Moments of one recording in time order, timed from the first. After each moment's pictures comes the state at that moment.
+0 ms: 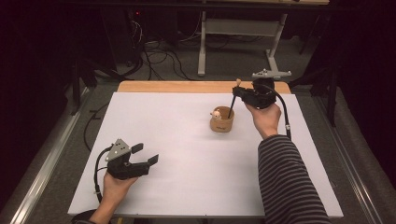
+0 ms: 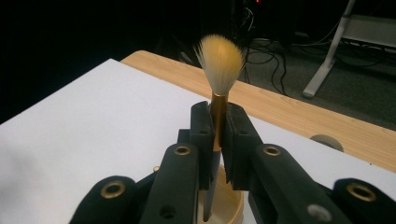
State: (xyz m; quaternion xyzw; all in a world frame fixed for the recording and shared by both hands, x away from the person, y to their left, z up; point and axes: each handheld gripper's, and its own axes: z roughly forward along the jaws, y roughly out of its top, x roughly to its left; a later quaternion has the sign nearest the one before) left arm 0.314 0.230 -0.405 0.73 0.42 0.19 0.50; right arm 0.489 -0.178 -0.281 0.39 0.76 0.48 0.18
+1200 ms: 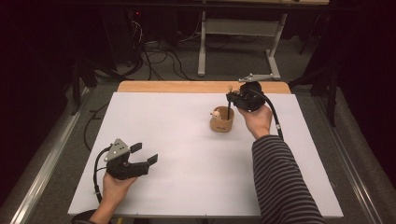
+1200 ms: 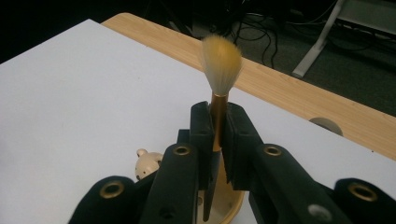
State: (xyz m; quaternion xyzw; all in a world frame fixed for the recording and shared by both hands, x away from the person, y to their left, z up) left arm 0.313 0.231 -0.404 0.73 0.42 0.20 0.50; right arm 0.499 -0.155 -0.302 0.39 0.80 0.42 0.20
